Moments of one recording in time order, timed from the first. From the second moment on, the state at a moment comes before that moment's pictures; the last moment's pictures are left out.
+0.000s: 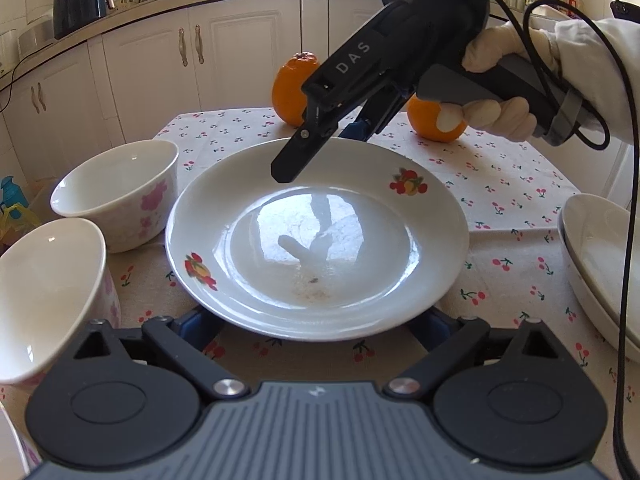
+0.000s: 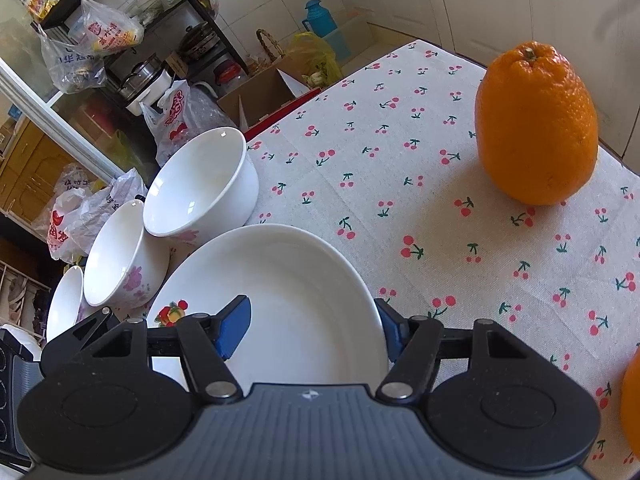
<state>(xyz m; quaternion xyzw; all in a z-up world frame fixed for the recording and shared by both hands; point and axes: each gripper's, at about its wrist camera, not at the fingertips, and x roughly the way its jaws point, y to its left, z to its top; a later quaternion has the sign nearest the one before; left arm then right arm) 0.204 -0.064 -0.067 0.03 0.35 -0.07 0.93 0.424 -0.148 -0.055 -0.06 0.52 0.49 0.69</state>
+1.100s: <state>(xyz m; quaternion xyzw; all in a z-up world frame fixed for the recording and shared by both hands) 0.143 -0.085 -0.013 0.08 0.33 -0.16 0.93 0.326 -0.223 0.005 -0.02 0.49 0.43 0.76</state>
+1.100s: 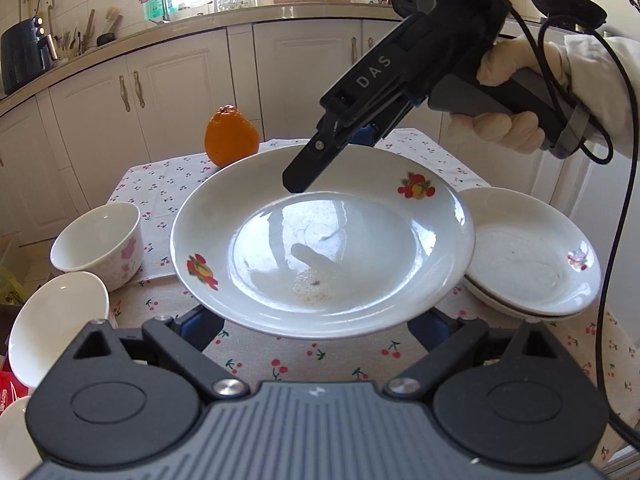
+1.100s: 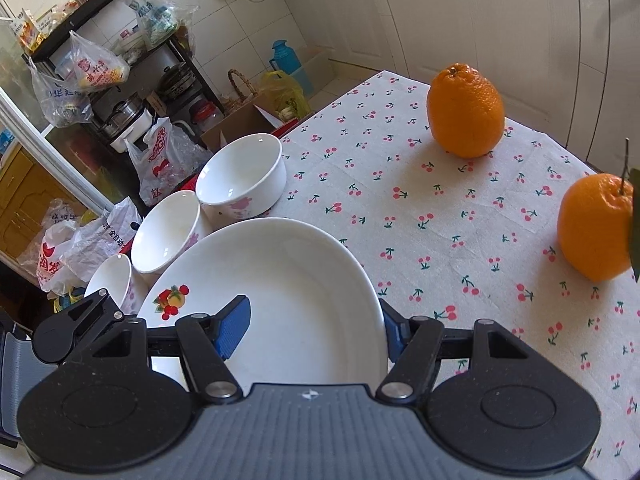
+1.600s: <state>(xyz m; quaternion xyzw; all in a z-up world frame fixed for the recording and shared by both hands) 0.119 -0.120 -0.012 0.11 0.33 -0.24 0.91 0.265 -0.293 0.013 0.02 0.47 0.38 0.80</state>
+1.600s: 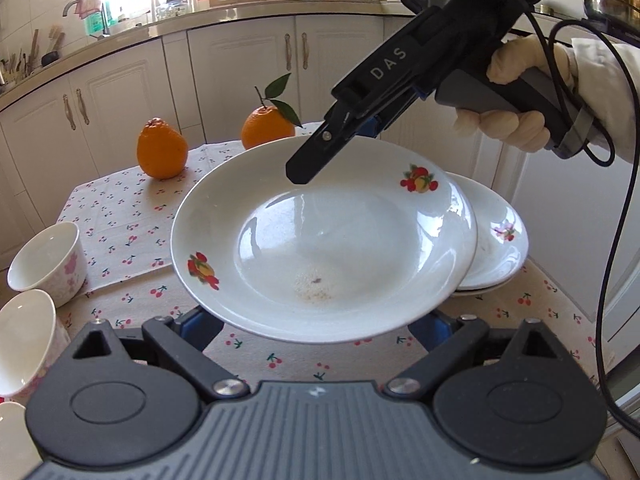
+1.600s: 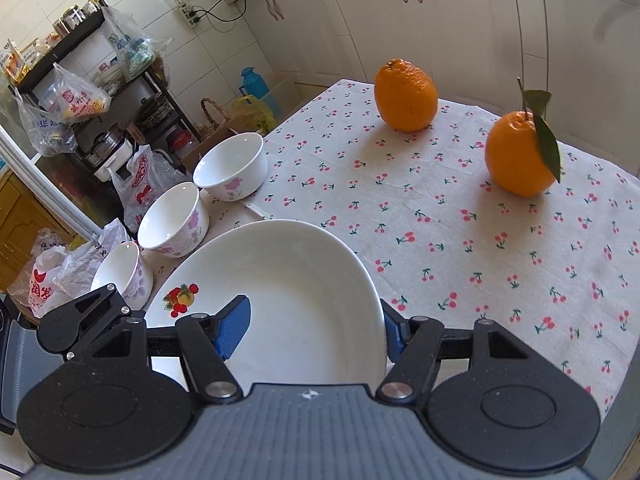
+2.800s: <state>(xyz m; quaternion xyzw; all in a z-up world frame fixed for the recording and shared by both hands) 0.125 -0.200 -0.028 0.17 0.35 -0.33 0.86 0.215 -0.418 -0.031 0.11 0.47 0.29 0.83</state>
